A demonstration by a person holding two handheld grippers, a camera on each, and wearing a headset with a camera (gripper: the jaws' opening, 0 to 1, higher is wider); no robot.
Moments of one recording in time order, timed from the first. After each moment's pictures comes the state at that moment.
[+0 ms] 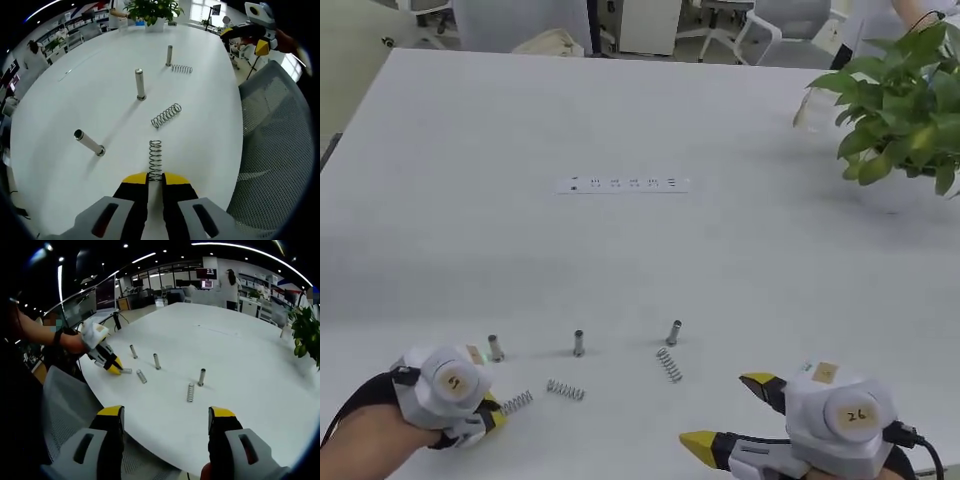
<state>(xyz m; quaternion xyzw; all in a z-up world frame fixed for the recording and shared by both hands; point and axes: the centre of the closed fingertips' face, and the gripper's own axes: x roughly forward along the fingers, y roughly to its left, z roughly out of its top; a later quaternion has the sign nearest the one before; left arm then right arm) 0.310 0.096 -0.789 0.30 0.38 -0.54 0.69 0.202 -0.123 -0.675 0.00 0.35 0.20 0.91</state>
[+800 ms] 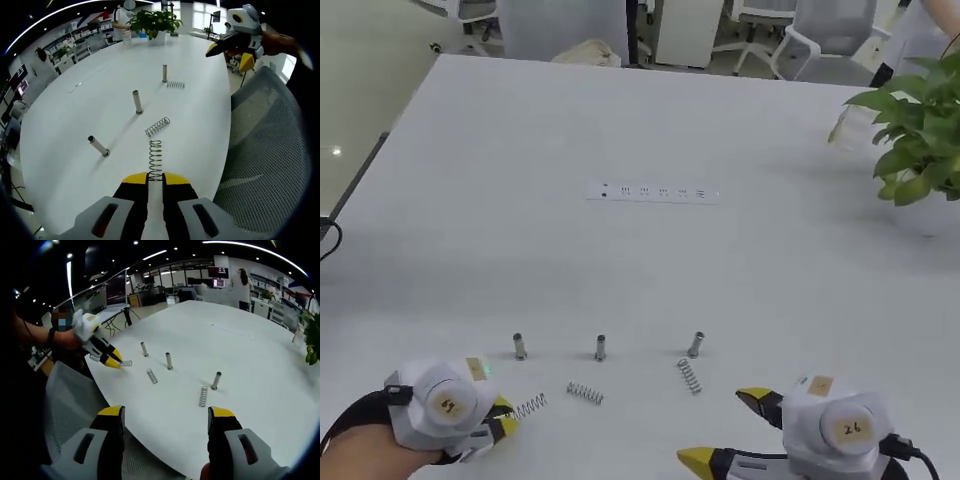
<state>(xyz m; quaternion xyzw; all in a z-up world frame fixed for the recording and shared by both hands) 0.290 0.101 -0.748 0.29 0.34 -0.53 0.72 0.210 -0.098 -0.683 -0.01 0.36 0.25 0.90</state>
